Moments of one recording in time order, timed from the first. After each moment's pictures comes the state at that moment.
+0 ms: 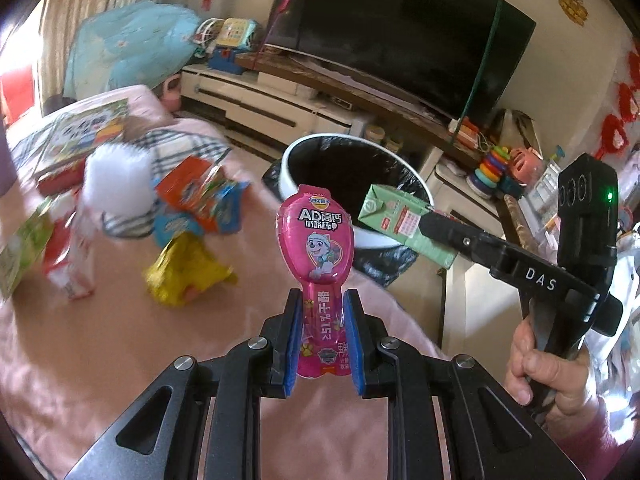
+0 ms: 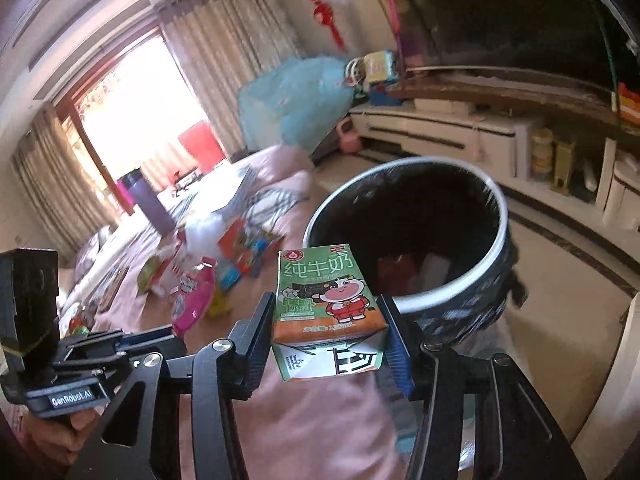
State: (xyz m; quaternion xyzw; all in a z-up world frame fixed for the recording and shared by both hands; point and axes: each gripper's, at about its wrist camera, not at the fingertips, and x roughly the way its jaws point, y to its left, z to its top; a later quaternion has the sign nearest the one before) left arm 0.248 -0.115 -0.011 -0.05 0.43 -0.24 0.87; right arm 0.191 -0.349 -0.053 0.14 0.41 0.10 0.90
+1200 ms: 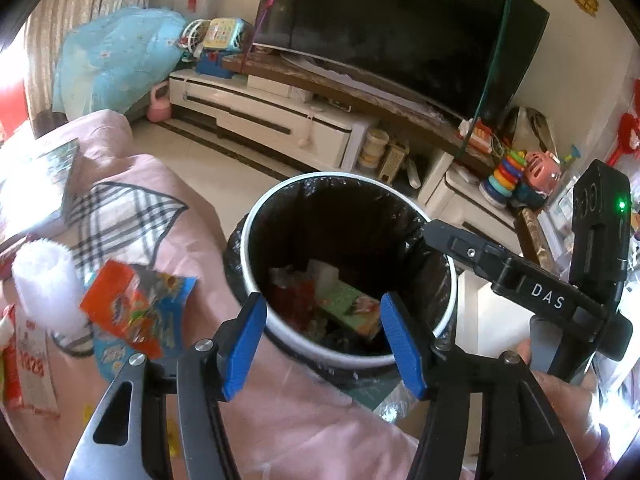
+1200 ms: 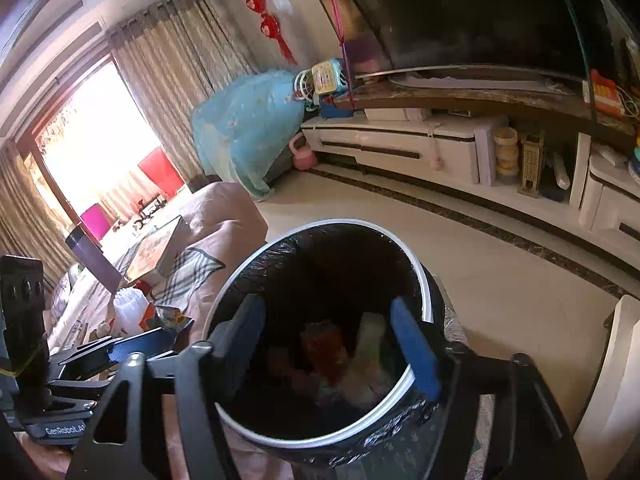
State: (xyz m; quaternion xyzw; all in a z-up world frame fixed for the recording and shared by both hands) left arm 0.353 -0.189 -0.021 -0.04 0.43 -0.23 0.87; right arm 0.265 -0.415 -0.068 0.17 0.41 0.03 0.90
